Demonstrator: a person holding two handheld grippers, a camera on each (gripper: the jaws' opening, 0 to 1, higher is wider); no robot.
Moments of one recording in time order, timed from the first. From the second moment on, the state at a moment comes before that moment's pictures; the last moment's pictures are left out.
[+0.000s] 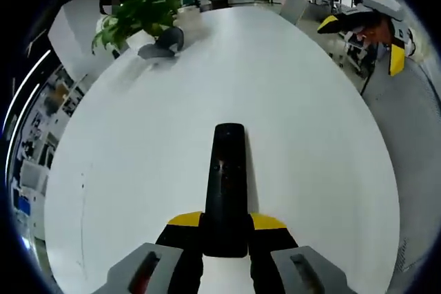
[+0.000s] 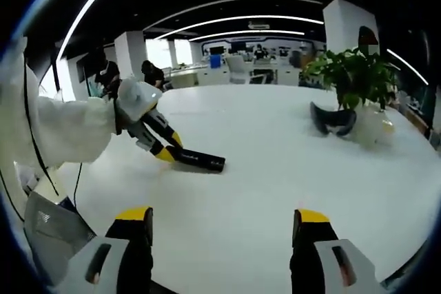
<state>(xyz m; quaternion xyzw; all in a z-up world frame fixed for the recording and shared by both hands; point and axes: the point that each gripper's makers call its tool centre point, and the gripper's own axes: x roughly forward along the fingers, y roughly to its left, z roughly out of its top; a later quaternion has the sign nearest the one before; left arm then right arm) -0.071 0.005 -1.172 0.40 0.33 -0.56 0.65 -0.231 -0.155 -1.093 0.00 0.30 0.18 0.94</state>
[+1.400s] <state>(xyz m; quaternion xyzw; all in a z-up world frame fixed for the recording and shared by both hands) 0.010 0.016 -1.186 0.40 0.36 -0.53 0.66 -0.230 -0.160 -1.098 0.00 0.31 0.16 0.94</state>
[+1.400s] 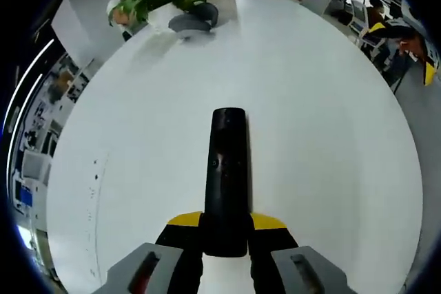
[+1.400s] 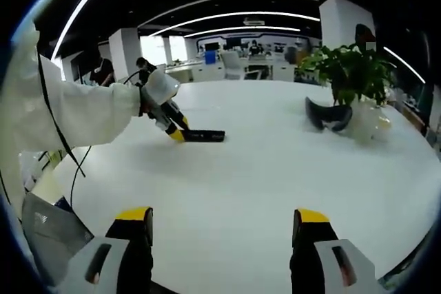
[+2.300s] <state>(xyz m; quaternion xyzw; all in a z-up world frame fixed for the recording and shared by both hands) 0.033 0.028 -1.169 0.32 0.33 -0.41 0.79 -0.230 -0.155 -1.091 0.00 0.29 0.18 0.94</state>
